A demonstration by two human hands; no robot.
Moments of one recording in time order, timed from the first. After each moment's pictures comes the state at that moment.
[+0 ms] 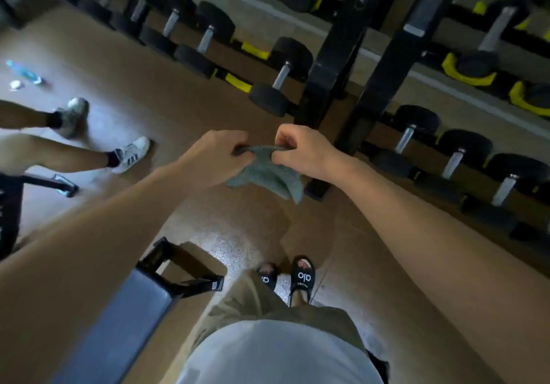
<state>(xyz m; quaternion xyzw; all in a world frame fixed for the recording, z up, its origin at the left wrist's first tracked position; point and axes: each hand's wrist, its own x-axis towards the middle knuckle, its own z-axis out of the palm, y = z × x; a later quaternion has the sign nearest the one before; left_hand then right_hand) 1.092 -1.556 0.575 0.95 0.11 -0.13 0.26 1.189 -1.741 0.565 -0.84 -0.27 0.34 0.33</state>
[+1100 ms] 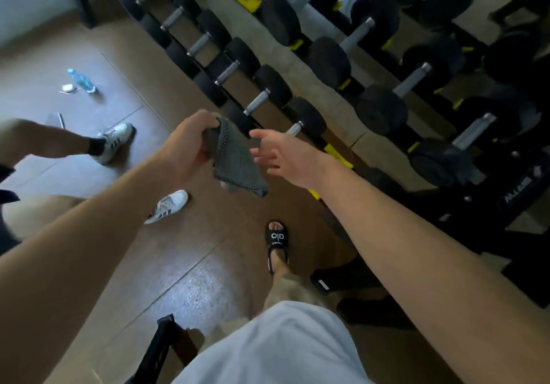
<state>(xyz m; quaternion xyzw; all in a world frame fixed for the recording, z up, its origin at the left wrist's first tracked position) 1.332 -1.071 0.590 0.53 0.41 0.08 0.73 1.472 -1.203 0.539 -0.63 -0.14 0.62 0.45</state>
